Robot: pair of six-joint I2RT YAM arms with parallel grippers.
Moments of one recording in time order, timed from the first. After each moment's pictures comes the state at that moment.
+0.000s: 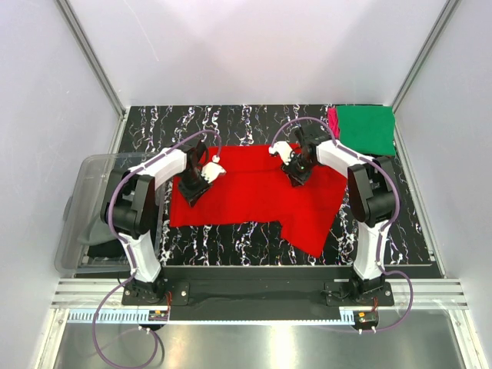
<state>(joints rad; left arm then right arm) -0.29 1.85 1.28 -0.95 0.10 0.58 0.33 2.02 1.45 -0.67 -0.33 -0.68</state>
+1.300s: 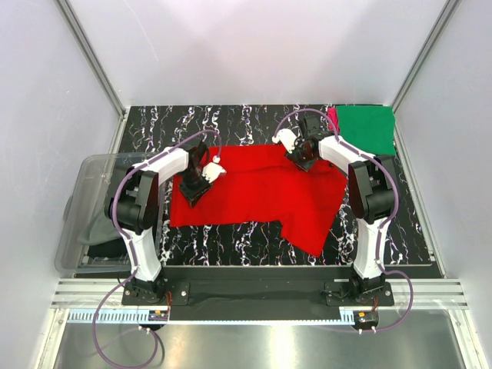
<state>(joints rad) -0.29 1.91 1.30 -0.94 0.10 0.57 0.30 2.06 1.52 -0.54 -0.15 -0.72</state>
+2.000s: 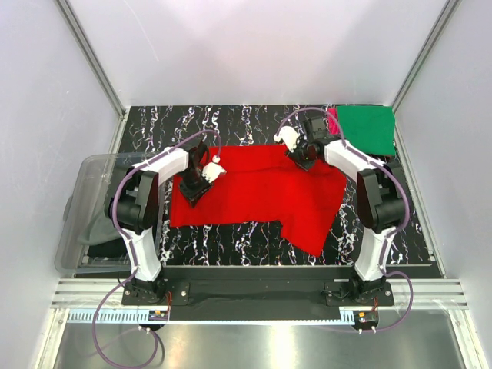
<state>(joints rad) -0.29 1.91 1.30 -0.94 0.11 0.55 0.30 1.95 1.41 -0.44 -0.21 -0.72</state>
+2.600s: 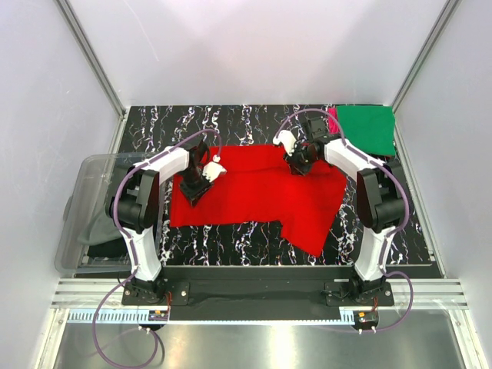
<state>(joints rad) -0.29 1.92 1.32 -0.94 0.11 0.55 0.30 1.93 1.42 -0.54 -0.39 -0.72</state>
